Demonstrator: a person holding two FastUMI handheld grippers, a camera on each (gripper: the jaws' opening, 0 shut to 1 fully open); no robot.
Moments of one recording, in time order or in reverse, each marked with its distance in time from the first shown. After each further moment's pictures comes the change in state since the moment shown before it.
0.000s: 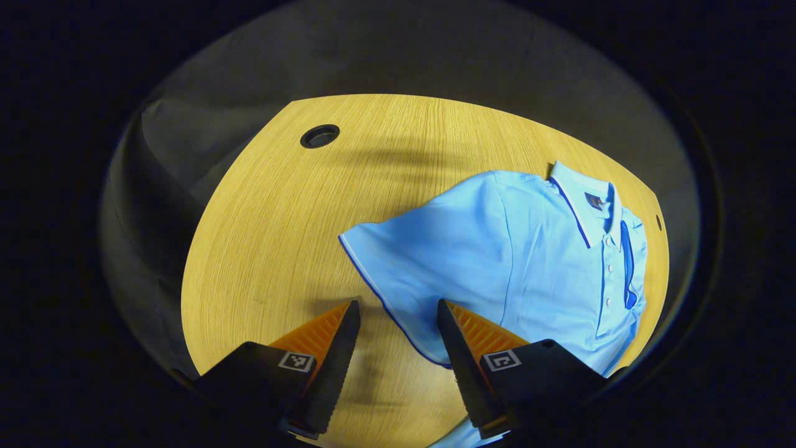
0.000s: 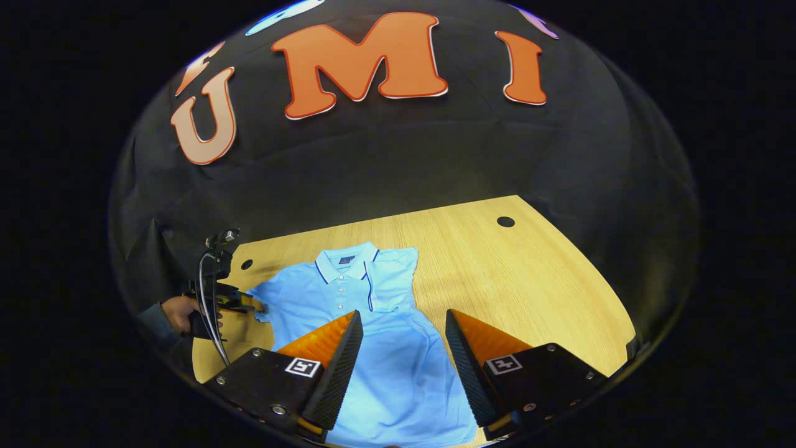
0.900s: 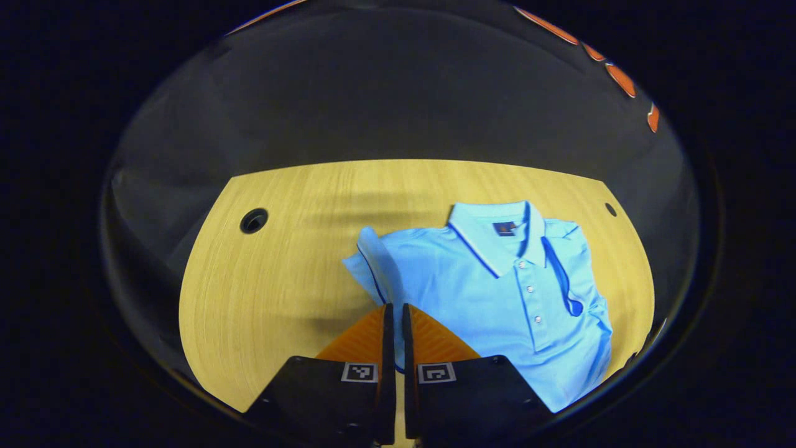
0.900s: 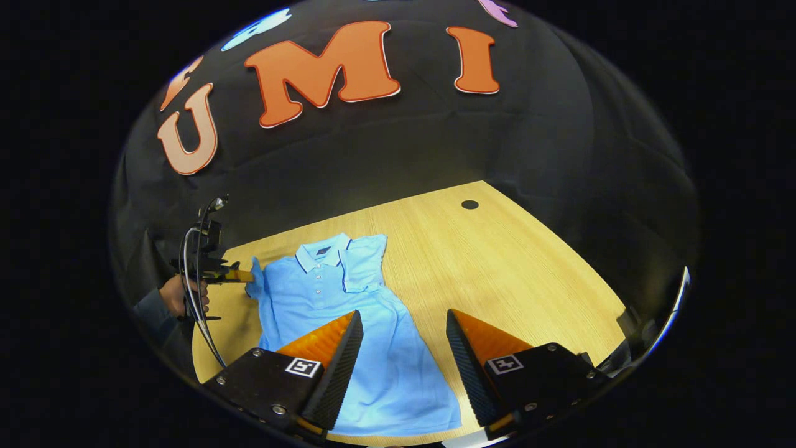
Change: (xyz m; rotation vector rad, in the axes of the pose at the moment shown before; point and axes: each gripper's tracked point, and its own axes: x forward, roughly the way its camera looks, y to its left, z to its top) left arm -0.066 -0.103 0.054 0.236 -0.218 -0.202; right arm -0.041 -0.047 -0.038 0.074 0.007 -0.080
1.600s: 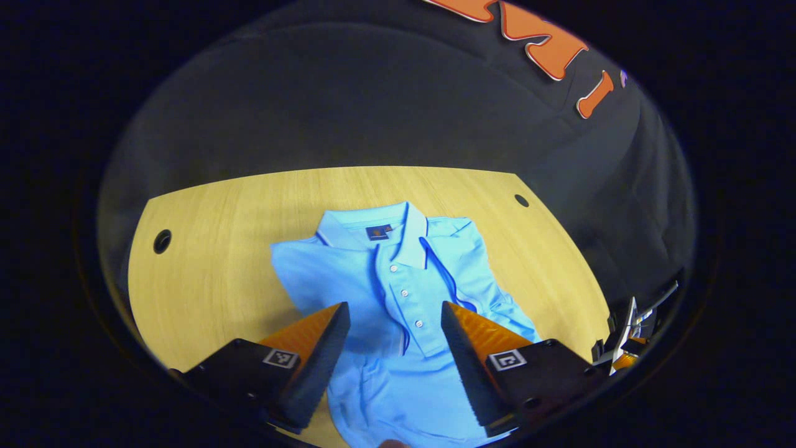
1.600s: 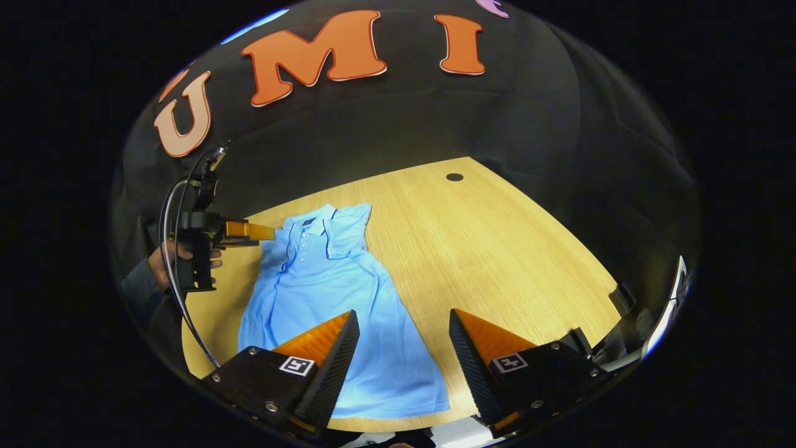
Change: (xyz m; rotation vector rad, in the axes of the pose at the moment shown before) left arm -0.028 -0.101 -0.010 0.067 -0.024 -0.271; right arm -0.009 -0.018 -0.061 -0.014 0.111 -0.013
